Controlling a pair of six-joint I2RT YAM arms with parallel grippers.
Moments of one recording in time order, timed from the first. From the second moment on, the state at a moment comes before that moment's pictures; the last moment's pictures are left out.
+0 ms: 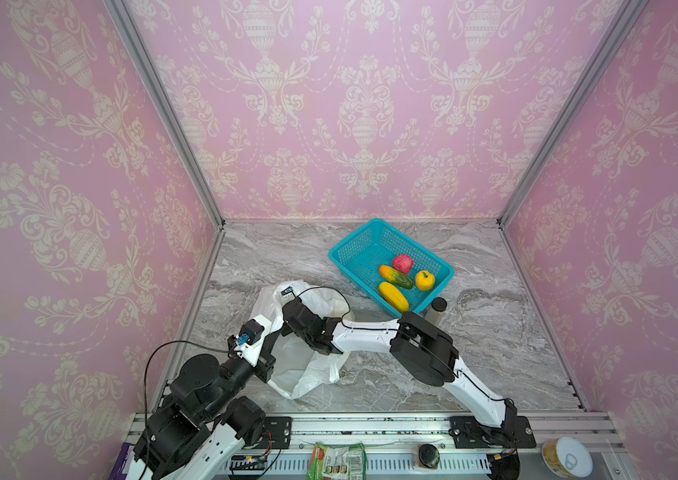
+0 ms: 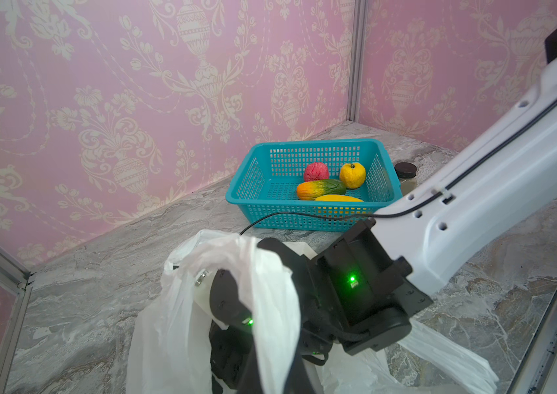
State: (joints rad) left arm -0.58 0.16 0.69 -0.71 -0.01 0.12; right arm 1.11 2.44 1.80 0.14 0.37 0.40
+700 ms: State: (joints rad) left arm -0.58 0.16 0.68 -0.71 -0.02 0.12; right arm 1.13 2.44 1.78 0.07 0.37 0.33
